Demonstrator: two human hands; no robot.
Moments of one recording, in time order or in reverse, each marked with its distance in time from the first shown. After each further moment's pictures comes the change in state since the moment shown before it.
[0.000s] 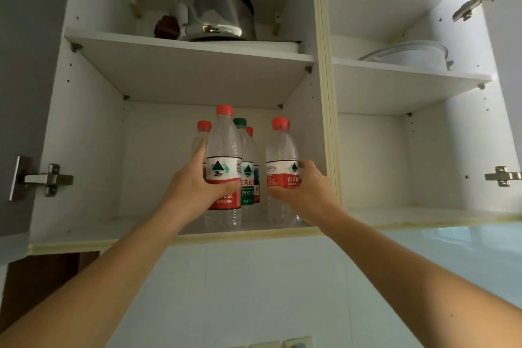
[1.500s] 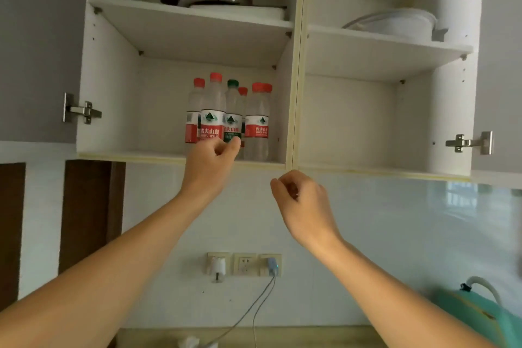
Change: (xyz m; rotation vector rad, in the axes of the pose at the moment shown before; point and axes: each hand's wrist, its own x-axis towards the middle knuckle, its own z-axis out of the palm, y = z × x) left_hand -0.141 0.109 0.063 -0.036 0.257 -0.105; right_hand -0.173 0.038 -0.086 0.116 -0.033 -0.227
